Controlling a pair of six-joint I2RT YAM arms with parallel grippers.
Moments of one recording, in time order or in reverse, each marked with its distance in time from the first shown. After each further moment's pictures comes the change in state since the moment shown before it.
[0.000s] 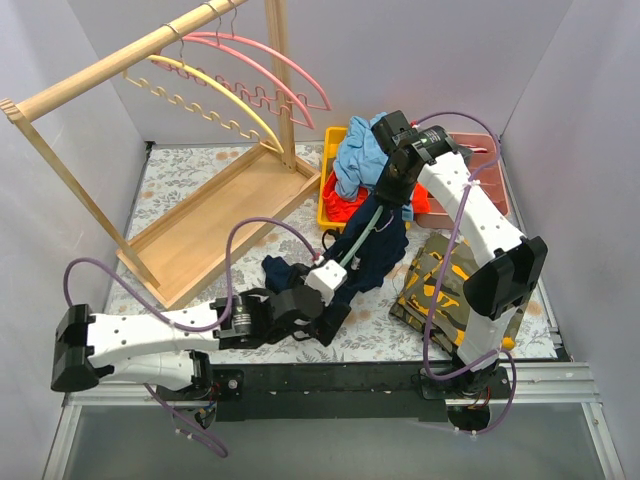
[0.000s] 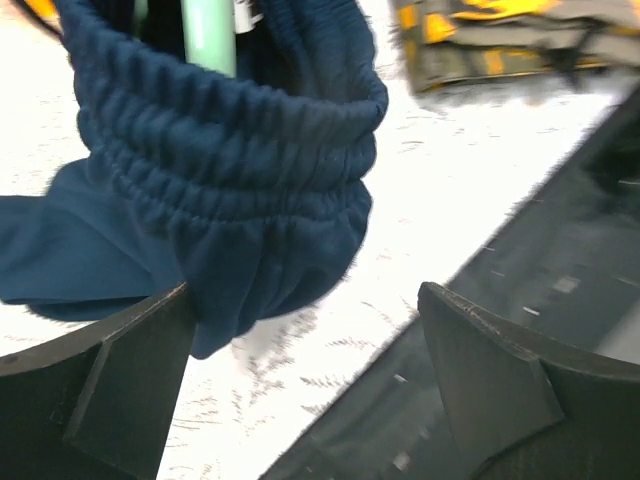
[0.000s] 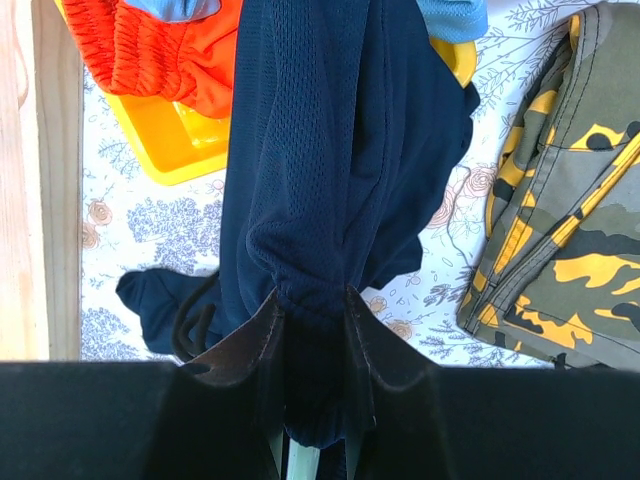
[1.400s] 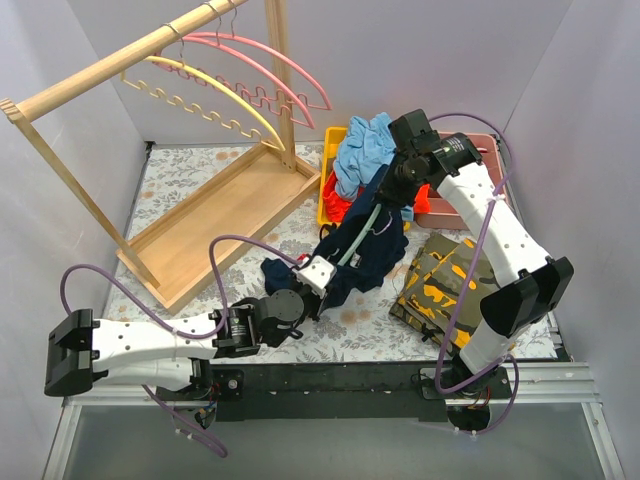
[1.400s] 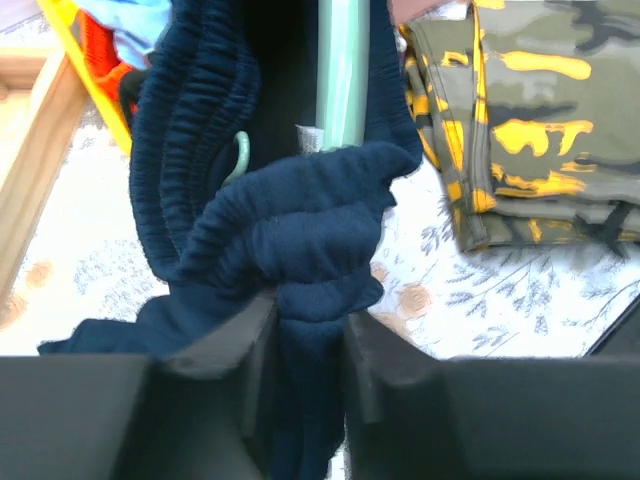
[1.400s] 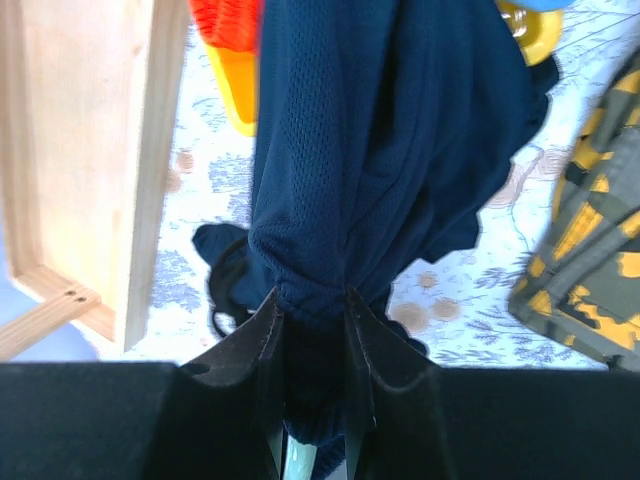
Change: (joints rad) left arm -0.011 -0.033 -0.220 0.562 -0.258 0.222; right arm -0.012 -0.142 -0.088 0.094 -0.150 -0.011
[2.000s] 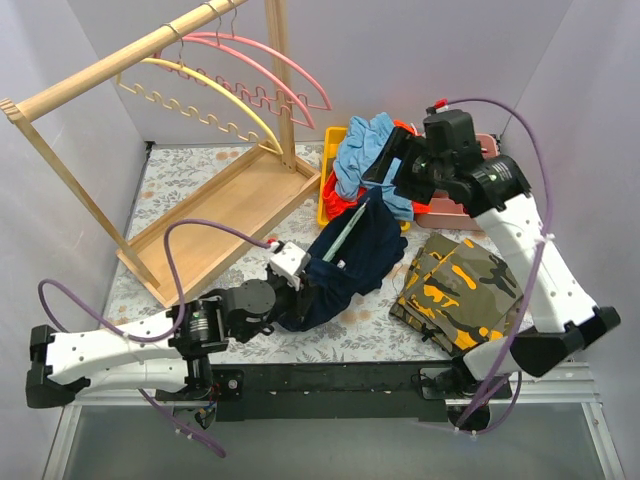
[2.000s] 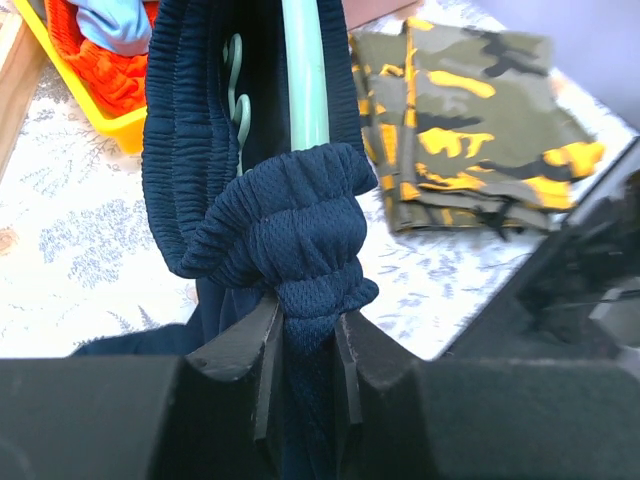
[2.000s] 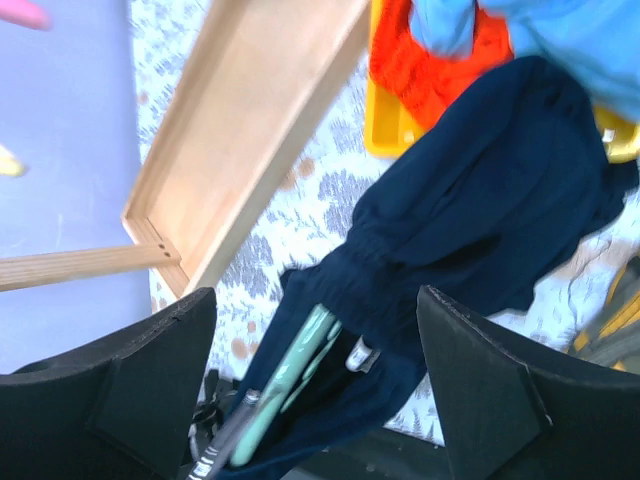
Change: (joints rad) left arm 0.006 -0.161 0.133 -0.328 0.106 -0.147; right arm 0.008 -0.220 -0.087 0.196 -0.100 -0.100
